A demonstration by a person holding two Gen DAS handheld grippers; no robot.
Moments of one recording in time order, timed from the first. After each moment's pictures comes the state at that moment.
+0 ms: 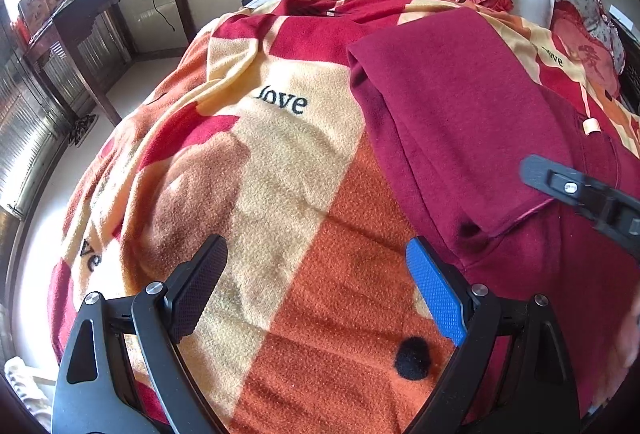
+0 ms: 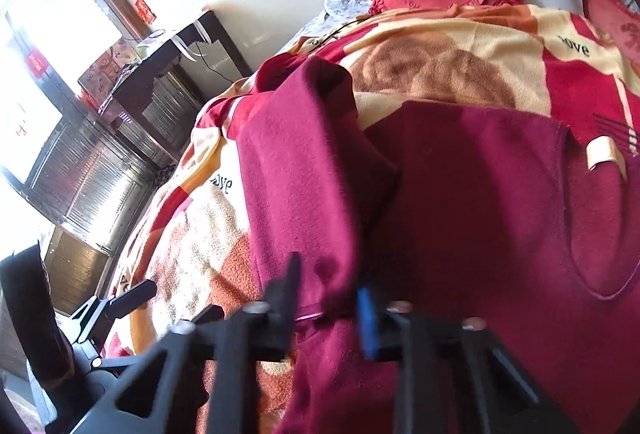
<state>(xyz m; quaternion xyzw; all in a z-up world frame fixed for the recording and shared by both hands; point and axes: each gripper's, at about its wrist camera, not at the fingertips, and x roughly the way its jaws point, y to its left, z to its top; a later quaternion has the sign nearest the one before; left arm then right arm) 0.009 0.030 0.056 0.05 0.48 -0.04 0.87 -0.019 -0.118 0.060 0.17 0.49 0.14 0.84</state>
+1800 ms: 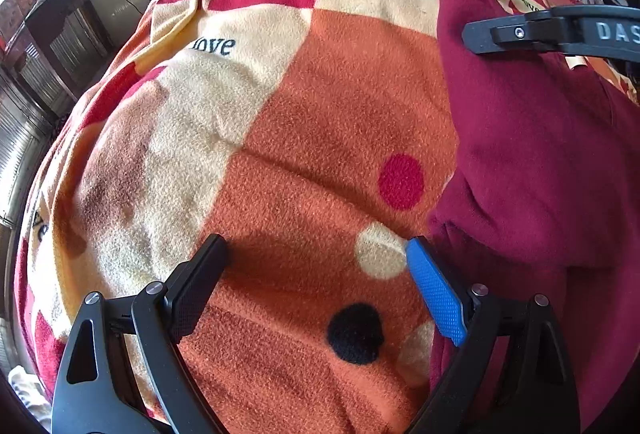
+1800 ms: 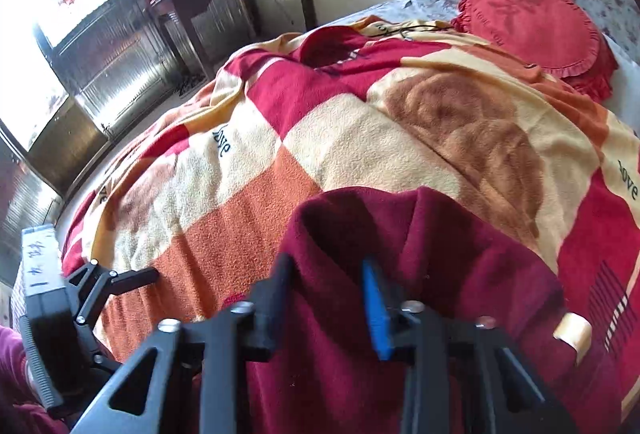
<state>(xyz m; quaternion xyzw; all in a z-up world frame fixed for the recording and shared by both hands) -0.011 -0.007 0.016 0.06 0.52 -0.07 0.85 0.029 -0.140 0.066 -0.02 0.52 0.27 0.81</state>
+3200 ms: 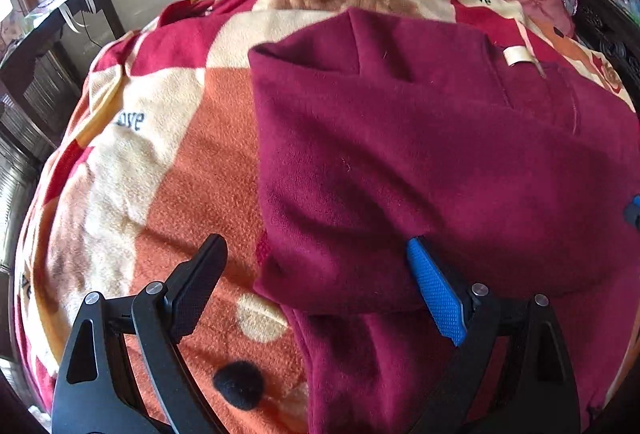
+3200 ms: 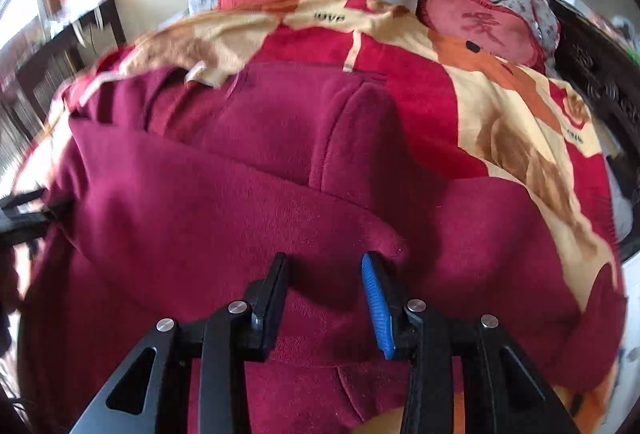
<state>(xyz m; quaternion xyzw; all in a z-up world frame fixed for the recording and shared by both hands) 0.002 -0.078 0.036 0.10 0.49 -0.12 0.86 -0.156 -0.359 0.052 0.05 0.51 -0.06 0.85</state>
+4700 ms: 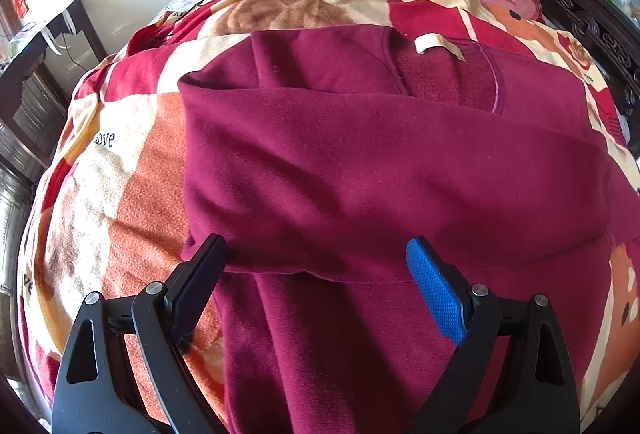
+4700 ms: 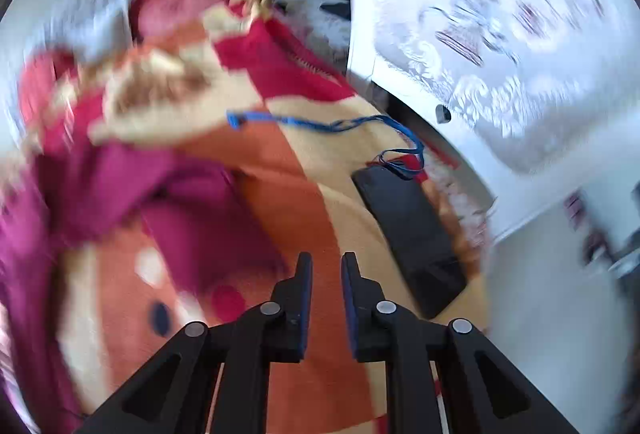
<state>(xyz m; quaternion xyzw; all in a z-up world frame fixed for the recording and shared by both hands) -0.042 -0.127 0.053 0.12 0.48 -0.16 0.85 -0.454 -0.557 0.119 0.25 0.48 -0.36 0.76</state>
